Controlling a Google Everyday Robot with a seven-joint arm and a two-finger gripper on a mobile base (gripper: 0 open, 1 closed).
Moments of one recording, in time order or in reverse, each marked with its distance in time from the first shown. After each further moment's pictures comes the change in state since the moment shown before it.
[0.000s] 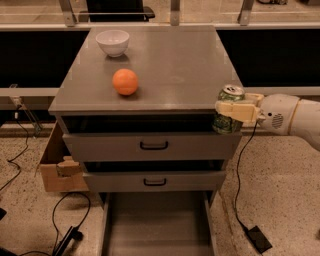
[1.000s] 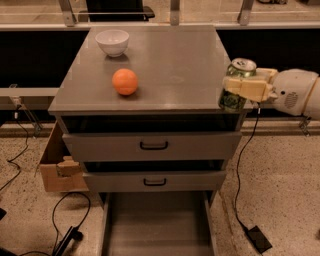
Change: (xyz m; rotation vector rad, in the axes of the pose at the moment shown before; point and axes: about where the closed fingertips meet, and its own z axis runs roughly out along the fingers) arm -0.064 0.006 -0.017 0.039 -0.071 -0.093
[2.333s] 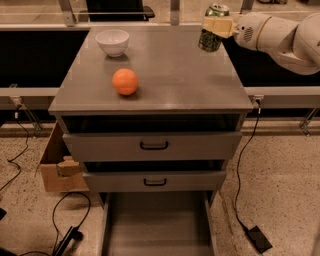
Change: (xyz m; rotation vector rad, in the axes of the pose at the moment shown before) arm -0.093 -0.134 0.142 0.078 -0.126 -0.005
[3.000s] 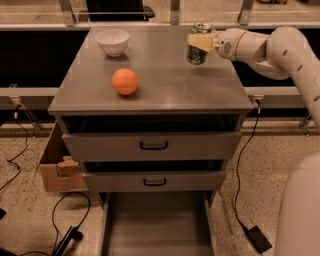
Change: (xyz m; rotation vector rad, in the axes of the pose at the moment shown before) arm 0.062 -0.015 0.056 -0.009 0.078 0.010
